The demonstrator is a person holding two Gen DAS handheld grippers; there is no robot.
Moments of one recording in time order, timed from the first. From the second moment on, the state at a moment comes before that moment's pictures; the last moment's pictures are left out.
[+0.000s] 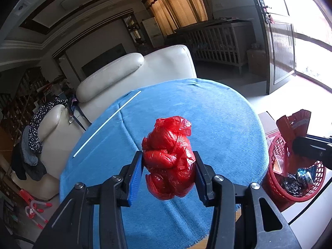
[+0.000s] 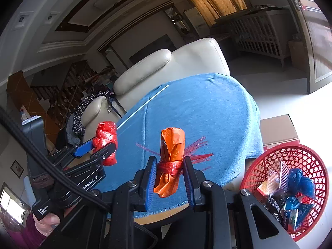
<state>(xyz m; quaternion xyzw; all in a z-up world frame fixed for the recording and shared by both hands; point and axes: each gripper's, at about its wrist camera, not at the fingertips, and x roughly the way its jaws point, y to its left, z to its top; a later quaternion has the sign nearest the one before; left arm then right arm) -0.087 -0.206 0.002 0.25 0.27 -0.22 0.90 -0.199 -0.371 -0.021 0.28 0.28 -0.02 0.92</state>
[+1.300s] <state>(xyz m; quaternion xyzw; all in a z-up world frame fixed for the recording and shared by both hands) -0.108 -0.242 -0.009 0.29 0.27 -0.26 0.88 -0.225 -0.395 -0.031 0.32 0.27 -0.05 0.91</state>
